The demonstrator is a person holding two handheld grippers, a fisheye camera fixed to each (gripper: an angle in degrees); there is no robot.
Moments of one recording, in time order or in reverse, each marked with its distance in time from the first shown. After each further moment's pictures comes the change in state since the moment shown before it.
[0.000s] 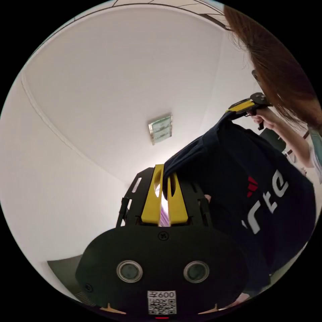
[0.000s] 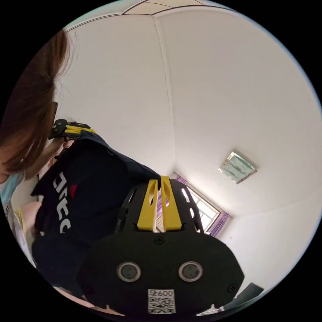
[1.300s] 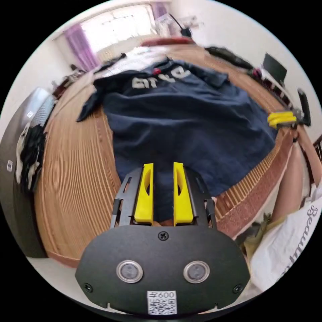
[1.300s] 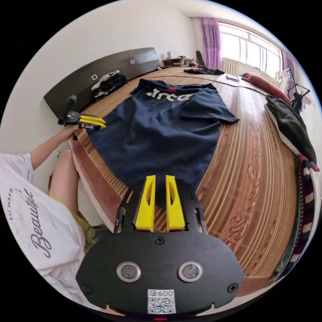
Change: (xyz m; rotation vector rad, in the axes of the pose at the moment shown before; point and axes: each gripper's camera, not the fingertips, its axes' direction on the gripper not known) left arm 0.361 0.518 0.387 -1.346 0.694 -0.292; right arm -0.267 0.657 0.456 -1.131 -0.753 0.681
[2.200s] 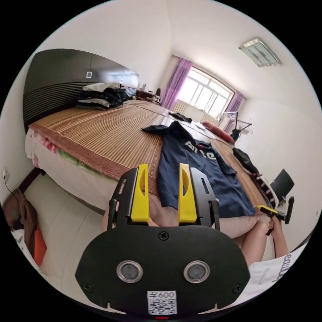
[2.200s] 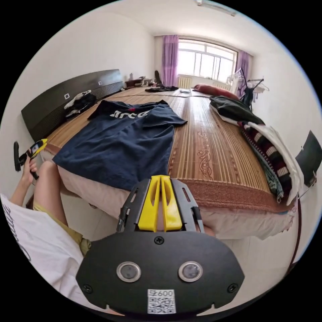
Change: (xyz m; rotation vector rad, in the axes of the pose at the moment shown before) left arm -0.003 0.240 -0.094 0.494 0.028 -0.736; right arm -0.059 0.026 0.009 0.139 0.233 0.302
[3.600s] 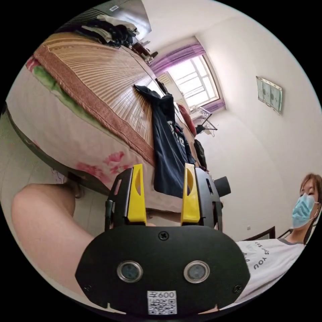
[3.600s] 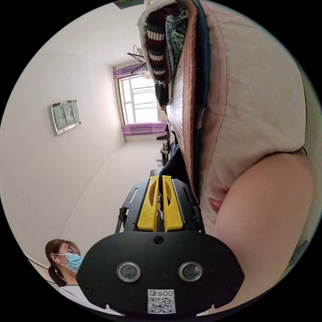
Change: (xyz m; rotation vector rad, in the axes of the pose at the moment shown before) left arm -0.103 0.103 0.124 -0.362 0.531 -0.332; right arm 0.196 0.234 0.170 0.443 -0.955 1.149
